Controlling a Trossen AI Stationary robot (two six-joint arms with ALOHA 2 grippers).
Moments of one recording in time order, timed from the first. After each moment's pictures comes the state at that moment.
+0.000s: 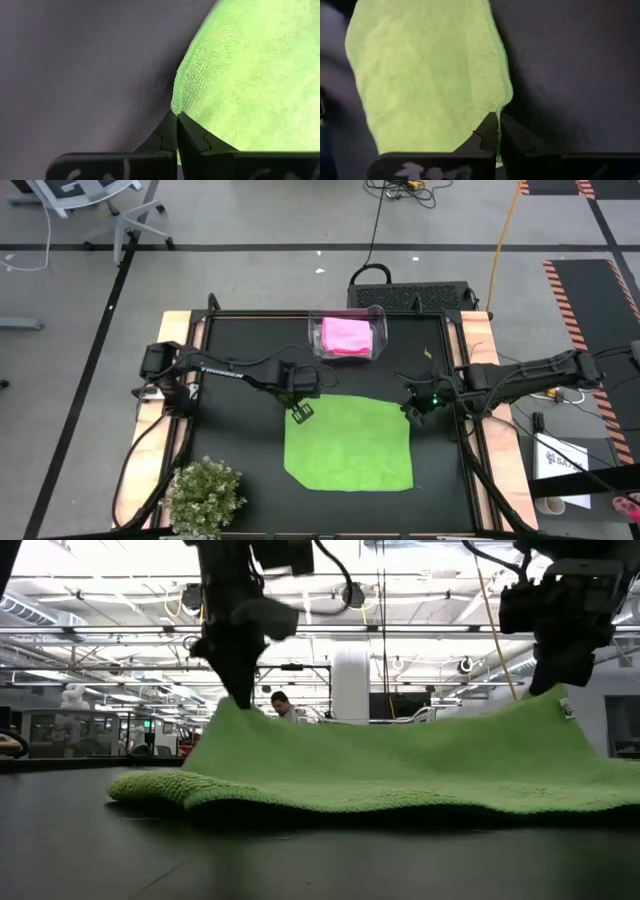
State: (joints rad) left arm -0.01 1.80 1.38 -0.99 -0.11 -0.64; right arm 0.07 0.84 0.54 -0.66 -0.03 0.71
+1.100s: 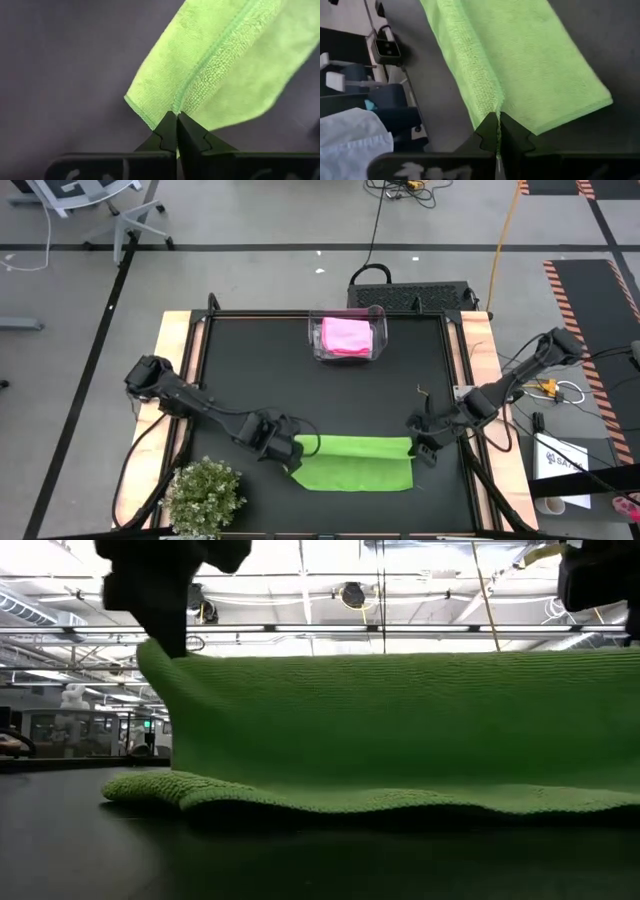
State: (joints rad) left arm -0.42 1.75 1.38 -0.98 -0.15 -1.03; right arm 0.58 0.92 0.54 -0.49 -0.03 1.22
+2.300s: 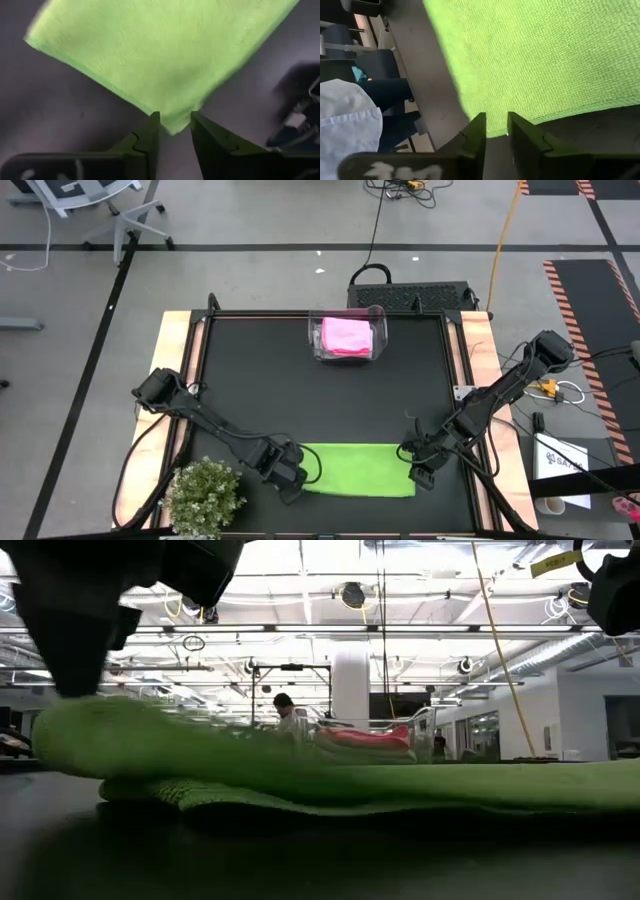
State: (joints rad) left arm -0.53 1.89 1.38 -0.81 0.06 -1.18; right arm 0.70 1.19 0.54 -0.28 -0.11 1.27
